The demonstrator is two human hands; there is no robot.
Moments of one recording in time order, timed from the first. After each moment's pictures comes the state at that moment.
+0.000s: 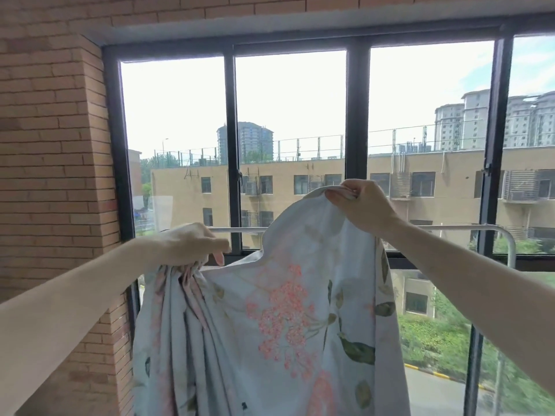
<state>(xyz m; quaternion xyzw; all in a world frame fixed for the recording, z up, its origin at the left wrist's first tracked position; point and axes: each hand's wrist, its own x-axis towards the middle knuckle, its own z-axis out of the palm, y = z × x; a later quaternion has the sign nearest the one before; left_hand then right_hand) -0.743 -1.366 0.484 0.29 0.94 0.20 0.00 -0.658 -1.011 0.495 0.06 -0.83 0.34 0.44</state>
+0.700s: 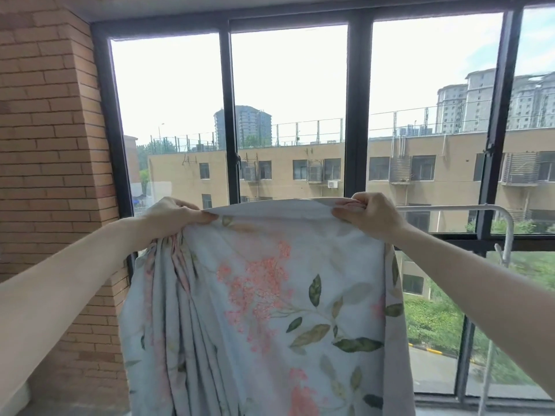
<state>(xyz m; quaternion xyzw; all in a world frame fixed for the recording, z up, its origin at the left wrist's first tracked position) -0.758 -1.388 0.478 0.19 0.86 0.47 -0.02 -0.644 -0.996 0.443 -0.01 -0.87 0.34 0.37</state>
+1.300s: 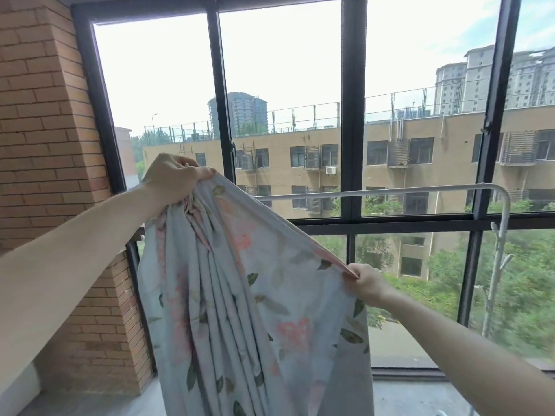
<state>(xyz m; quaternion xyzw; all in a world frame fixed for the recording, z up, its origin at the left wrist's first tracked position) -0.741 -1.357 0.506 0.20 0.83 0.50 -0.17 -0.642 -0.990 0.278 -0.17 -0.91 0.33 0.15</state>
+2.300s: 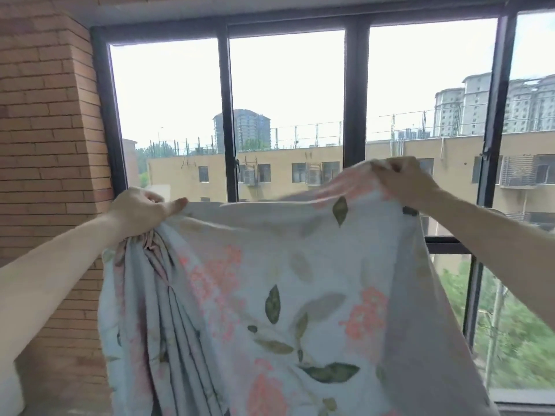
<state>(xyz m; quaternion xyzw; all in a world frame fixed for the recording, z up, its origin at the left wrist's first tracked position) -0.763 -1.419 0.492 0.17 0.90 0.37 -0.17 -0.608 -0.966 0.505 -0.05 -0.84 0.32 0.43</state>
